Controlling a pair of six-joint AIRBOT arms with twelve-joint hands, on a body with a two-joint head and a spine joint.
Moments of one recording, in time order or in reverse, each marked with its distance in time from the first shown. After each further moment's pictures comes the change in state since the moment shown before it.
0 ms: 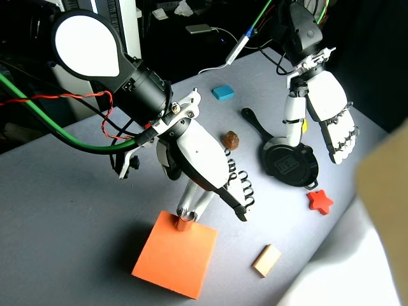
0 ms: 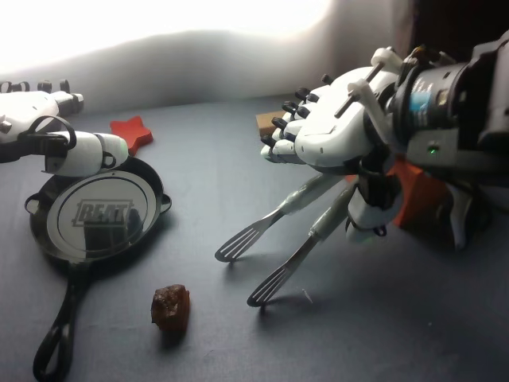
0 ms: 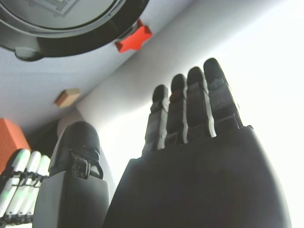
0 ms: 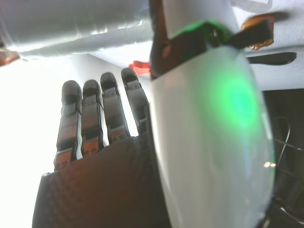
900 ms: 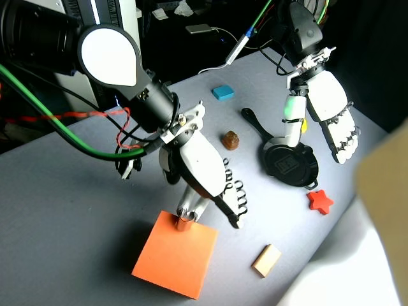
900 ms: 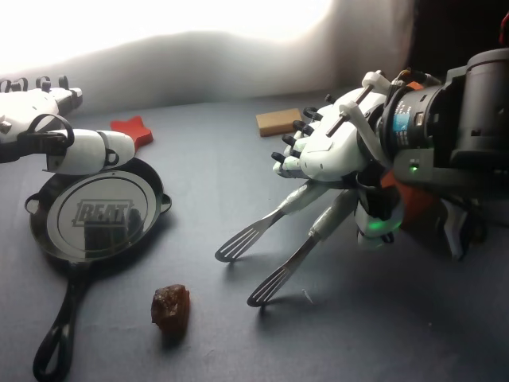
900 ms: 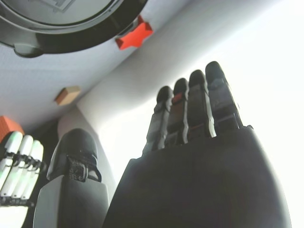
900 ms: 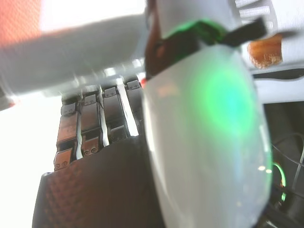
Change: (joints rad) left arm 0.000 0.000 0.001 -0.001 -0.001 0.000; right arm -0.049 -0.054 0.059 -0.008 -0.035 0.011
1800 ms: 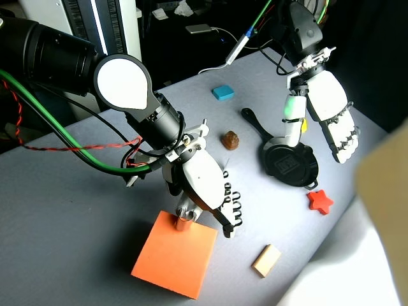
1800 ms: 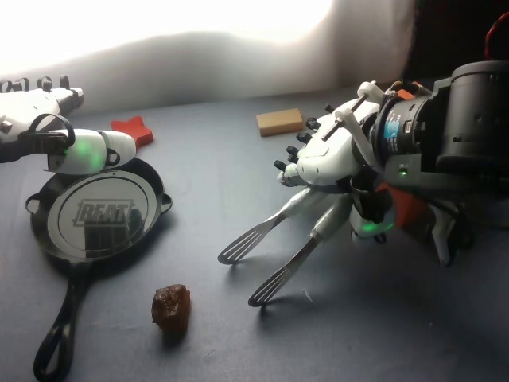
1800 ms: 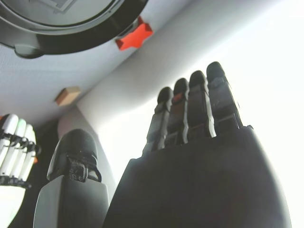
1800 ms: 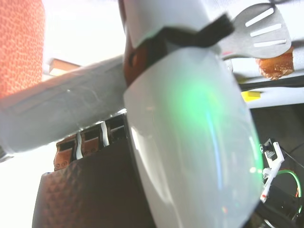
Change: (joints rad) left arm -0.003 0.000 0.000 -0.001 0.004 -0.001; right arm -0.042 -0.039 0.067 0.015 0.035 0.033
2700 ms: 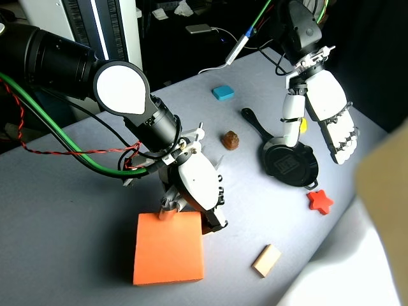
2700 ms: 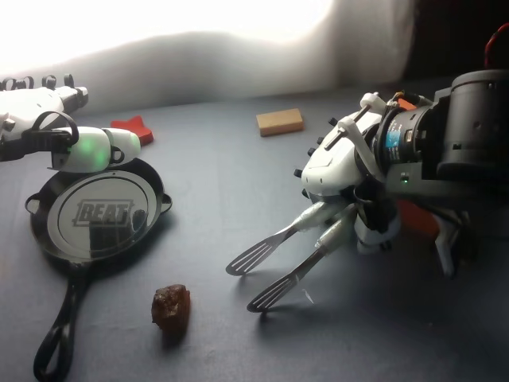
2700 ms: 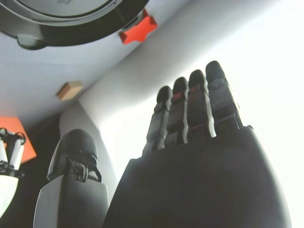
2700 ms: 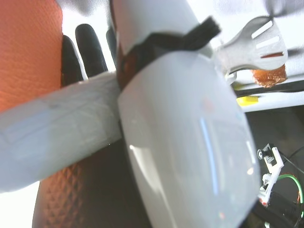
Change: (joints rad) left arm -0.010 0.000 -0.009 0.001 -0.001 -0.002; right arm -0.006 -0.001 0.000 0.027 -0.014 -0.003
